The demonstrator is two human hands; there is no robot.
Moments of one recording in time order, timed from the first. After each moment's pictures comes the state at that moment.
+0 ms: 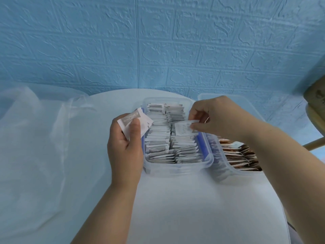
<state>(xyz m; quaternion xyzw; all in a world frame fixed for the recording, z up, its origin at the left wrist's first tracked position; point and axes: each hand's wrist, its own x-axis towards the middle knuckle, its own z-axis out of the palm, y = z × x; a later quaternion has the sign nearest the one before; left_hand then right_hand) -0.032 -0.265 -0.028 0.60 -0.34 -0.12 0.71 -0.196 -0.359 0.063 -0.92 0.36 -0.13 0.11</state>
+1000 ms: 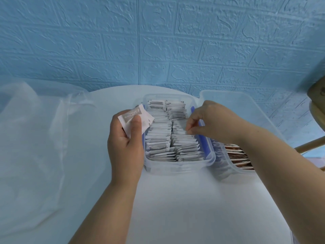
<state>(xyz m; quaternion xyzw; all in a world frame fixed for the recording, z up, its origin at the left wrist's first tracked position) -0.032 -0.265 -0.027 0.61 -0.35 -0.12 0.70 -0.192 -0.369 0.039 -0.92 0.38 -0.06 0.11</state>
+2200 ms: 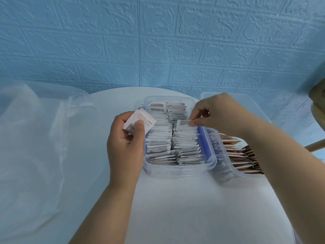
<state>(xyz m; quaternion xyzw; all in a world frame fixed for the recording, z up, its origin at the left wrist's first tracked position) -0.028 -0.266 -0.024 0.59 -0.38 -0.12 0.70 -0.190 -0.374 0.058 -0.90 0.39 -0.12 0.14</state>
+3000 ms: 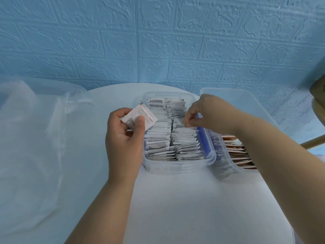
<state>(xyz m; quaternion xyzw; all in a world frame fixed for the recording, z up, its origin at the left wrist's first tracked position) -0.031 -0.264 -0.021 0.61 -0.37 -0.13 0.69 -0.185 -0.386 0.039 -0.92 0.37 -0.05 0.10</state>
